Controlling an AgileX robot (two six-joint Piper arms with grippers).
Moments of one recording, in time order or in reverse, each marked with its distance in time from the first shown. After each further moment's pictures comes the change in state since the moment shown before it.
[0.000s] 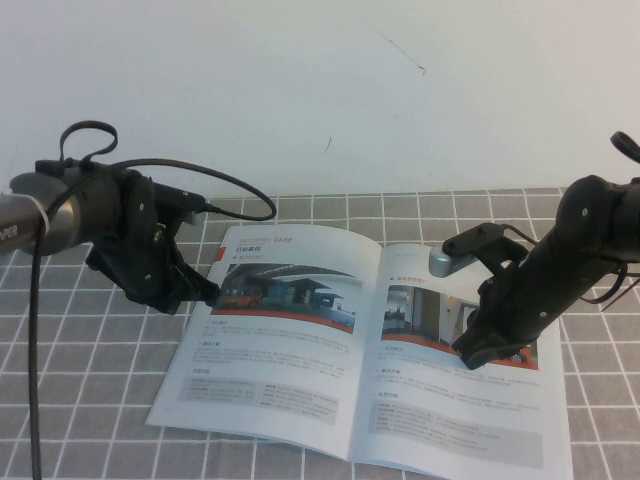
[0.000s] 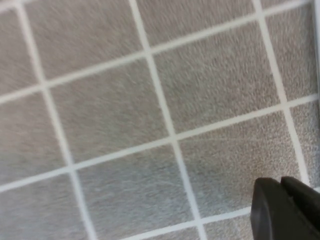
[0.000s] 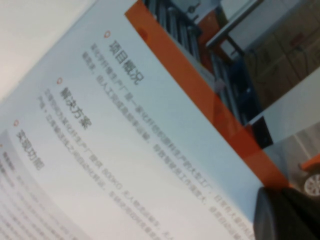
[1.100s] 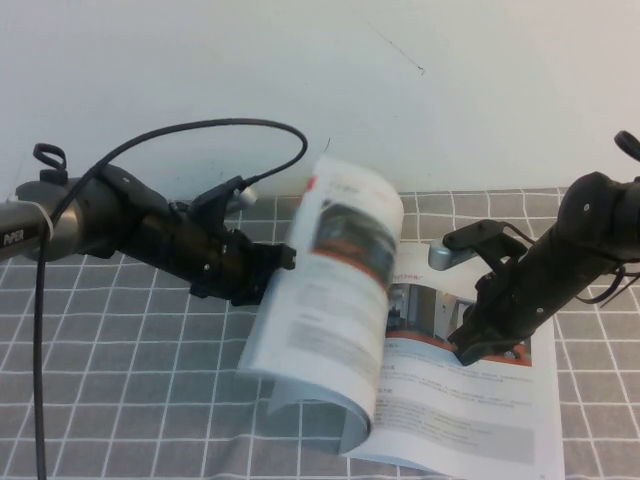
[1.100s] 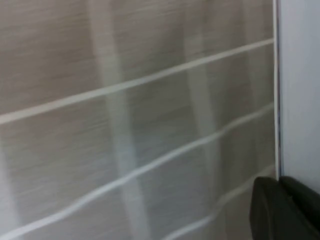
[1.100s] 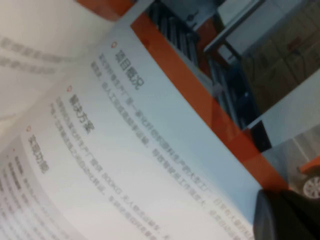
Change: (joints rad) right arm -0.009 0.030 -0.013 0.064 0.003 -0.039; left arm 0.000 0.042 0.000 -1.039 0.172 0.574
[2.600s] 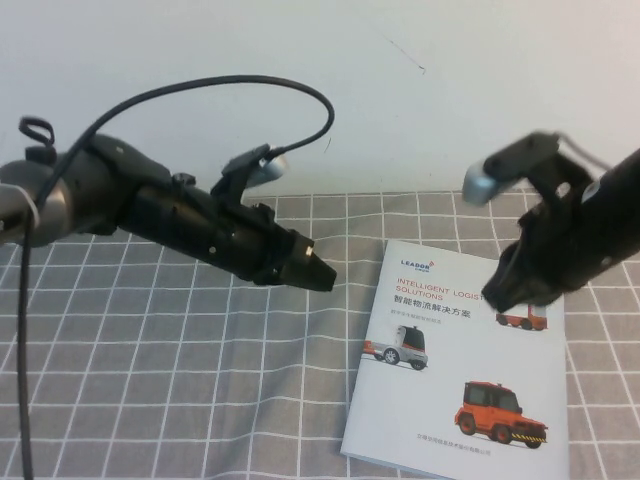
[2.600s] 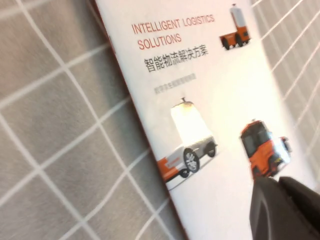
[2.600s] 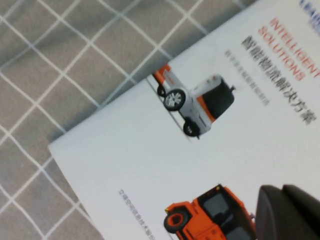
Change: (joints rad) right arm 0.019 -0.428 0.050 -0.119 0.091 0.117; left arm -0.026 -0.096 0.000 -0.128 0.178 0.257
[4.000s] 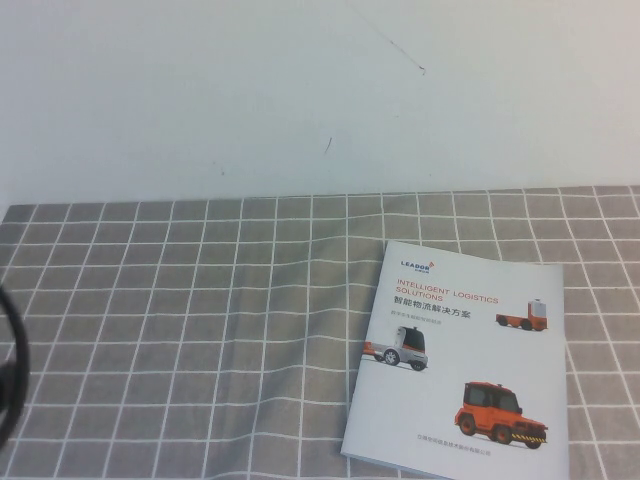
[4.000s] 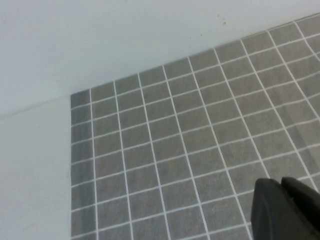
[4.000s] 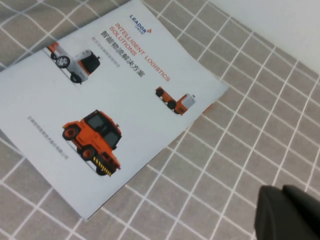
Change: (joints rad) right arm 0.008 -0.896 0.383 -0.473 0.056 0.290; left arm -0.070 -1.218 0.634 1.427 -0.355 -1.039
